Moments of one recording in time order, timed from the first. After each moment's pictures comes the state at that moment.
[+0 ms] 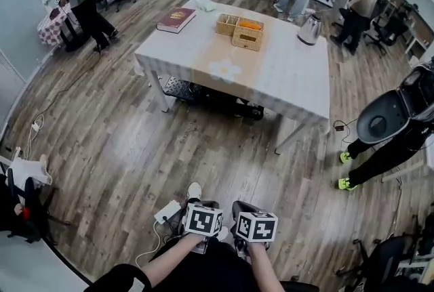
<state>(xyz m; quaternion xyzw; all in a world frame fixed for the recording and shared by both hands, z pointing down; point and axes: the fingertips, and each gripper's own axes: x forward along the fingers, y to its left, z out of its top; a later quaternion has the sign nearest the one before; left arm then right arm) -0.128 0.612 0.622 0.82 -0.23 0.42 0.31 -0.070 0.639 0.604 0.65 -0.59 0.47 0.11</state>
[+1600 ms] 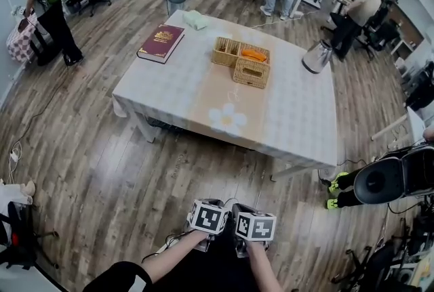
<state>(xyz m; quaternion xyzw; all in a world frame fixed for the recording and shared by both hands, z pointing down) -0.029 0.311 0.615 0.84 -0.14 0.43 0.31 0.005 0.343 0.603 0.67 -0.53 0.50 0.13</state>
